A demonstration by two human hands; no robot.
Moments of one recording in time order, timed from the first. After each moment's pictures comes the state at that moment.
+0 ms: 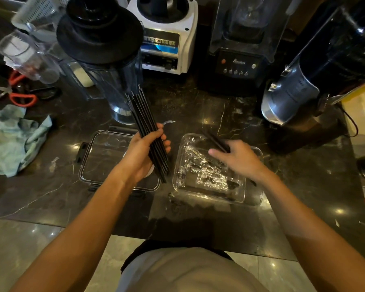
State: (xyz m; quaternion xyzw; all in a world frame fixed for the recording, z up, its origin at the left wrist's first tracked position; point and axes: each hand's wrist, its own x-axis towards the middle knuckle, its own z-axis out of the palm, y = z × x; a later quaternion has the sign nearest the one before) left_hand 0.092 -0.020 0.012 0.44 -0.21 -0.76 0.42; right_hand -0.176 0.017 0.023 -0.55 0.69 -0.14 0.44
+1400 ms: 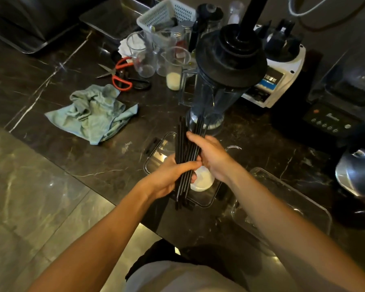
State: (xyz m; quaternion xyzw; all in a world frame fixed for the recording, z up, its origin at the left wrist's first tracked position) left_hand 0.207 0.014 -0.005 0.45 -0.25 -0.75 0.42; right_hand 0.075 -0.059 0.031 -0.40 0.53 -0.21 0.72
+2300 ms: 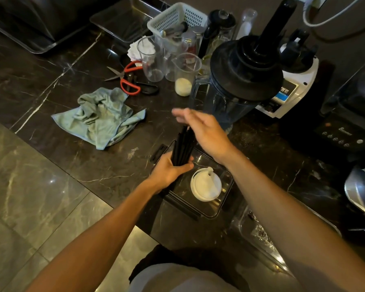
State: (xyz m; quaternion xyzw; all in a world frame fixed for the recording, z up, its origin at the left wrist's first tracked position) left_hand 0.243 -0.010 -0.049 0.60 -0.41 -0.55 0.41; right_hand 0.122 -0.103 0.060 -0.69 0.41 -0.23 0.55
